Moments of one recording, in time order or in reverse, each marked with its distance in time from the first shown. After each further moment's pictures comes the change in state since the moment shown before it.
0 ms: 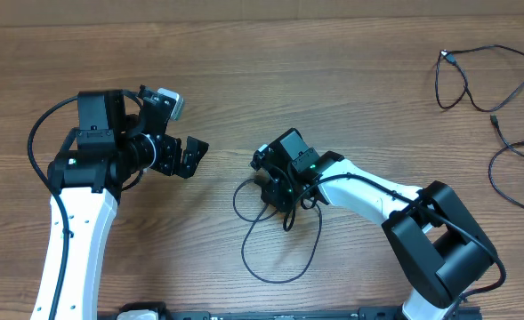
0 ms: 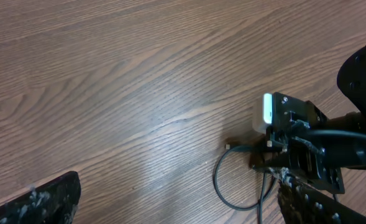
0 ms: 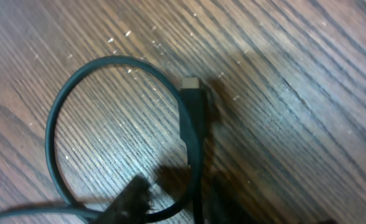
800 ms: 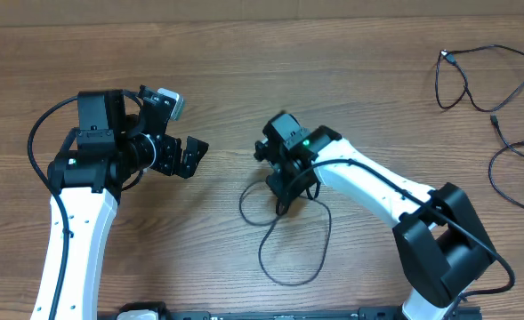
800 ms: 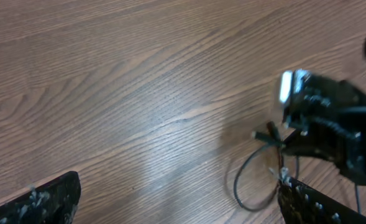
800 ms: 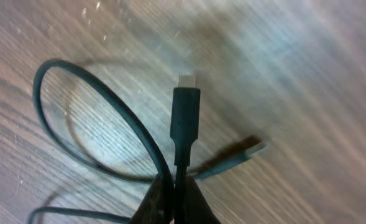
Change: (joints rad) left arm 0.000 0.000 0.000 0.000 0.000 0.000; right arm -0.001 0.004 0.285 -0.481 0.142 0.017
